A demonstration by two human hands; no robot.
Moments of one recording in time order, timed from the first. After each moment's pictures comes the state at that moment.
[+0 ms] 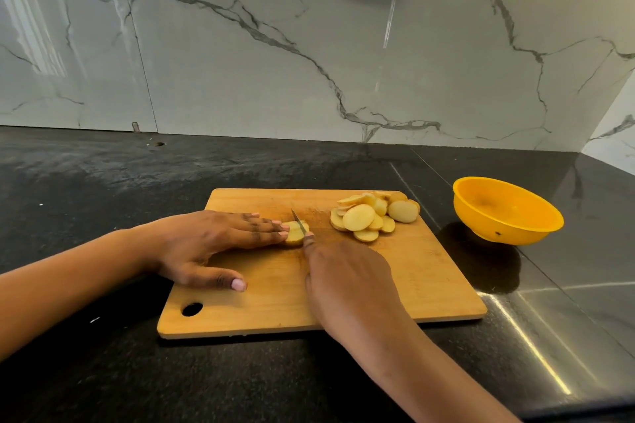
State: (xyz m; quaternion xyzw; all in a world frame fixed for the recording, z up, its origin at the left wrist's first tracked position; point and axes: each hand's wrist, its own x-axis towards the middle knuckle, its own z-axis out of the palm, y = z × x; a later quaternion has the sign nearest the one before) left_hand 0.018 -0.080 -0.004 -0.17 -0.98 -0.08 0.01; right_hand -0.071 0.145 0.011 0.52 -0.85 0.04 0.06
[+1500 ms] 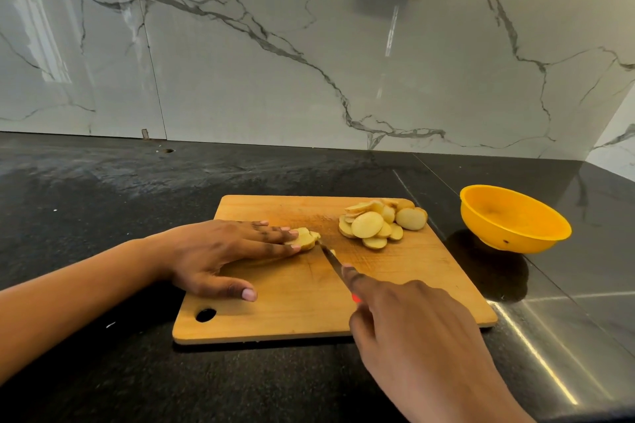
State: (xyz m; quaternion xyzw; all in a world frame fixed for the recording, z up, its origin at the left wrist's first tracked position) left_hand 0.021 -0.076 -0.005 -0.18 -0.98 -0.08 0.02; right_hand -0.053 0.199 0.028 0.49 -0.87 0.09 0.03
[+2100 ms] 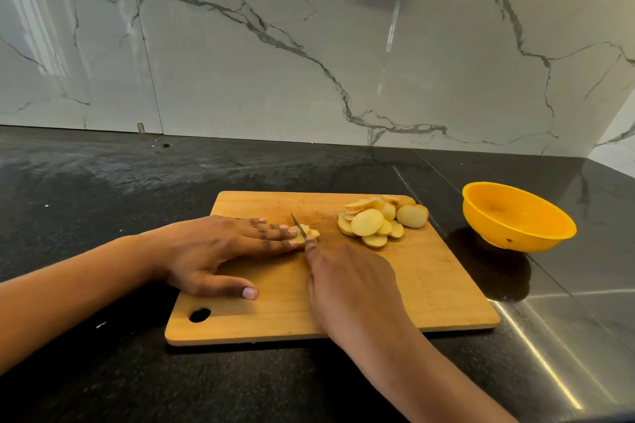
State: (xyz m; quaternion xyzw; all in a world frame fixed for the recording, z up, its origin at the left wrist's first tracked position) left_hand 0.019 -0.075 -0.004 -0.18 -0.98 -0.07 0.02; right_hand -0.070 0.136 0.007 0.53 -0.85 0.04 0.08
